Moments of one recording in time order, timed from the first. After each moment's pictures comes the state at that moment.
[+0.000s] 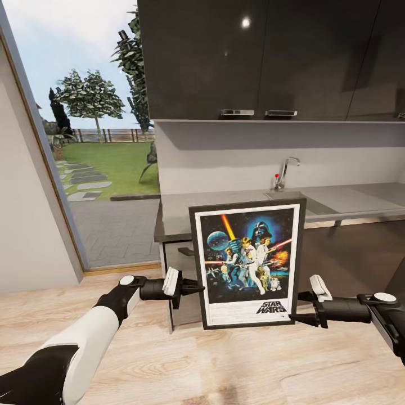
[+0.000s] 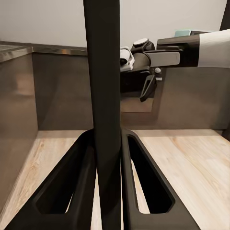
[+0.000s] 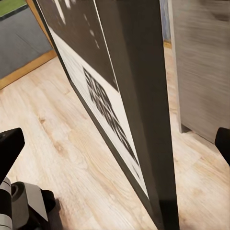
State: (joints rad) left arm -0.91 -0.05 0.07 -0.34 -0.03 -0.30 -1.57; right arm -0.62 -0.48 -0.01 -0.76 -0.07 0.15 1.52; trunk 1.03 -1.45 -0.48
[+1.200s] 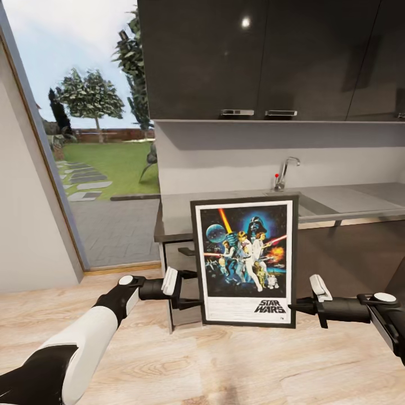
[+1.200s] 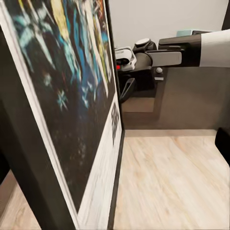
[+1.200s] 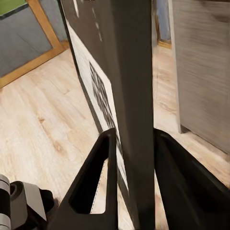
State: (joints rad) left arm -0.91 -0.05 0.07 -0.34 -0.04 -0.30 -1.57; right arm -0.62 -0.48 -0.01 -0.76 -0.07 0.15 1.52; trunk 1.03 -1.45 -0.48
